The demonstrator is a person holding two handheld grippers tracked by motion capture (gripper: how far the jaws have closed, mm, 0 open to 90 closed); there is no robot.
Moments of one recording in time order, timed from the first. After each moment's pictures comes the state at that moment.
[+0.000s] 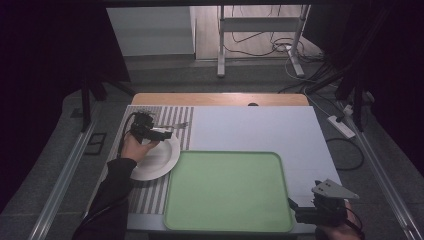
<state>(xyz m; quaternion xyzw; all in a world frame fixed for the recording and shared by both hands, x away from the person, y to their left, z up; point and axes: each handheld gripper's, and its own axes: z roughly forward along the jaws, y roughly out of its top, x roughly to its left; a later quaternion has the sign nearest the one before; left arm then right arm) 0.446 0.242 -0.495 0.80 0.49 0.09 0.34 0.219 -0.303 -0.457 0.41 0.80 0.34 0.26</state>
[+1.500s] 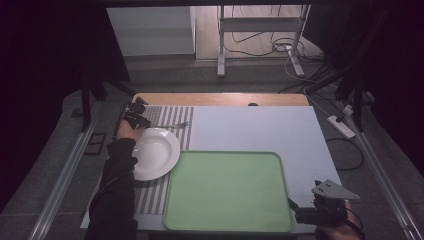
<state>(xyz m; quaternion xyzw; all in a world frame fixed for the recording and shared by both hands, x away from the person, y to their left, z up) 0.515 0.289 -0.520 0.79 0.57 0.09 0.19 0.218 -0.303 -0.457 0.41 0.80 0.35 0.27</state>
